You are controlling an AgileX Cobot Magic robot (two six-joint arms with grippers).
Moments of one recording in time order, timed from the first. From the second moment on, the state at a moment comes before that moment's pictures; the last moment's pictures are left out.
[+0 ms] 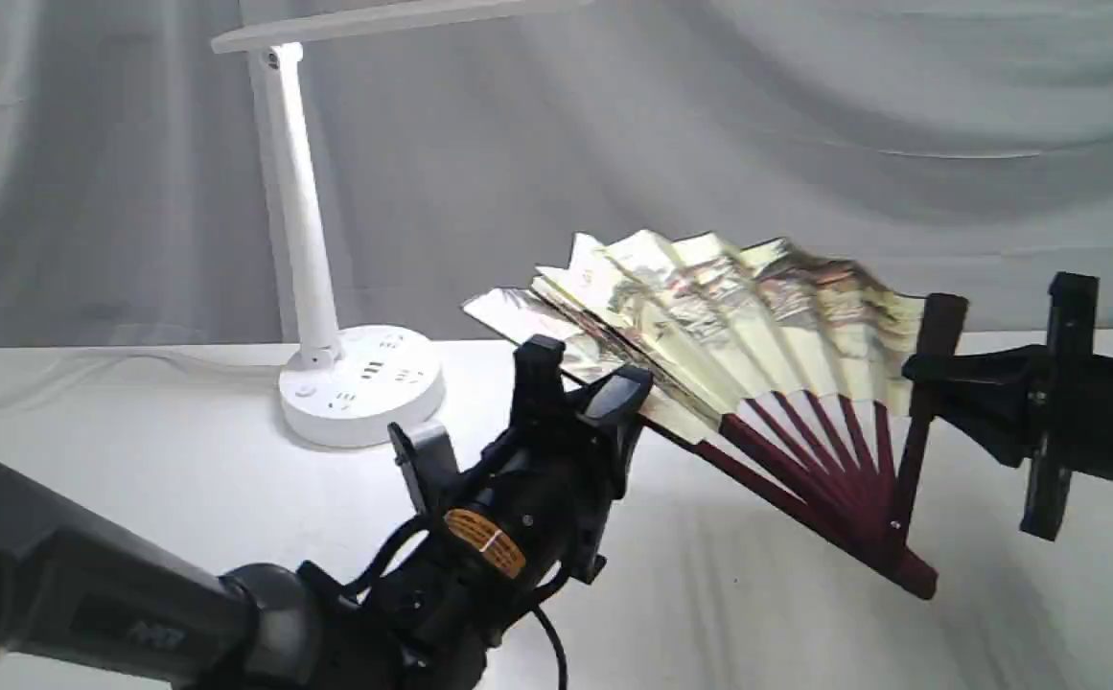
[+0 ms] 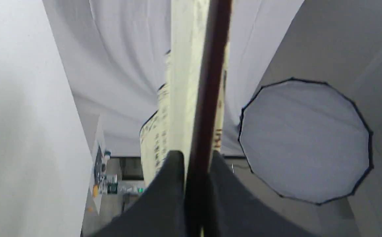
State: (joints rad) left arm -0.72 2.23 -1.08 -0.17 -1.15 -1.63; right arm -0.49 2.07 -1.03 1.77 1.25 -0.97
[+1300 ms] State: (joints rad) left arm -0.77 2.23 -1.08 -0.49 -1.13 -1.45; right arm -0.74 2.07 -0.94 1.75 1.30 -0.97
